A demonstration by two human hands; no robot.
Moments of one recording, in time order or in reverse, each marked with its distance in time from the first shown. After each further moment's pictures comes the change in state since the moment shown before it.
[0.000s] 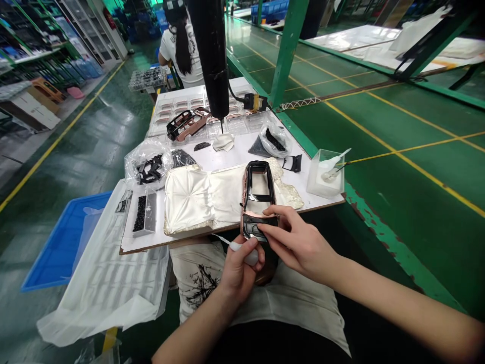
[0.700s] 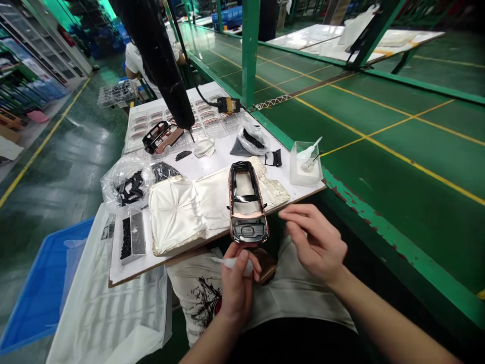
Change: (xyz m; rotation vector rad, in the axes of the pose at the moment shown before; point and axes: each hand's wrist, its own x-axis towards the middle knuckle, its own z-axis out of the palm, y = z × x) left_hand -0.011 -0.007 -0.012 0.212 0.068 0.167; right_hand -0.027 -0.014 0.011 0.137 0.540 0.286
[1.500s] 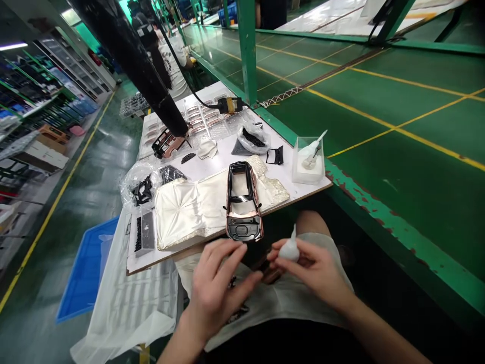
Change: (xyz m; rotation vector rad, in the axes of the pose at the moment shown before) left_hand -0.020 0.085 0.004 1.526 -0.404 1.173; right_hand -0.047 0.006 -0.009 0.720 -0.294 0.802
